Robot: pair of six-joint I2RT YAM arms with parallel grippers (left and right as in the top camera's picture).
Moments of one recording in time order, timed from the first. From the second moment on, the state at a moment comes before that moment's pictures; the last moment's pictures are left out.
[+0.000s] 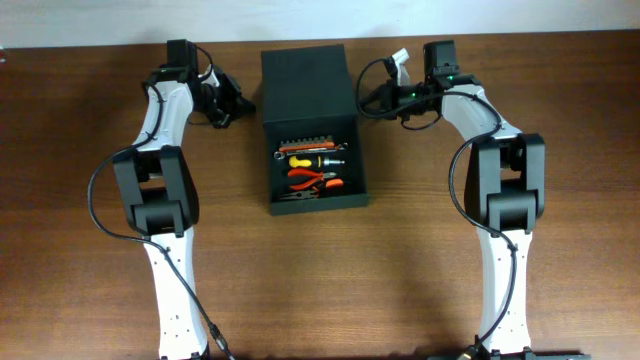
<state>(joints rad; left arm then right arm) 0.05 2.65 2.27 -0.83 0.67 -0.64 0.08 2.53 1.99 -0.51 -1.00 0.25</state>
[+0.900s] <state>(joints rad) -0.01 2.65 2.27 -0.42 0.83 -0.65 0.09 2.53 2.01 -0.28 -1.25 0.29</state>
